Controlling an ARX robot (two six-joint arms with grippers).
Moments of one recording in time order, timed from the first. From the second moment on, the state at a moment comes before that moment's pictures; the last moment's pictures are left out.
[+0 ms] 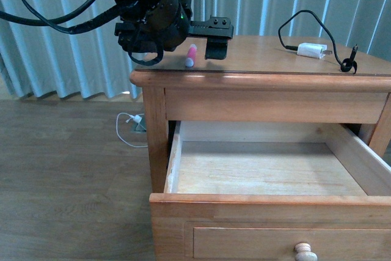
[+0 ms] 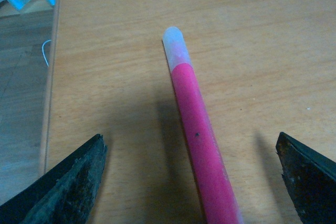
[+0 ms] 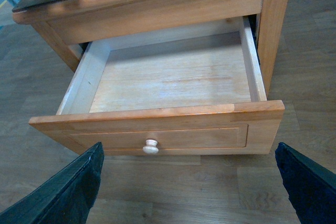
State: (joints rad) left arm -0.39 2.13 1.80 -0.07 -0.20 -0.04; right arm -0.11 0.54 0.44 -0.29 -0.31 0.14
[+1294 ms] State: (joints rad) left arm -0.37 2.15 1.80 -0.07 -0.06 0.01; right arm -0.11 0.54 0.44 -0.29 -0.31 0.14
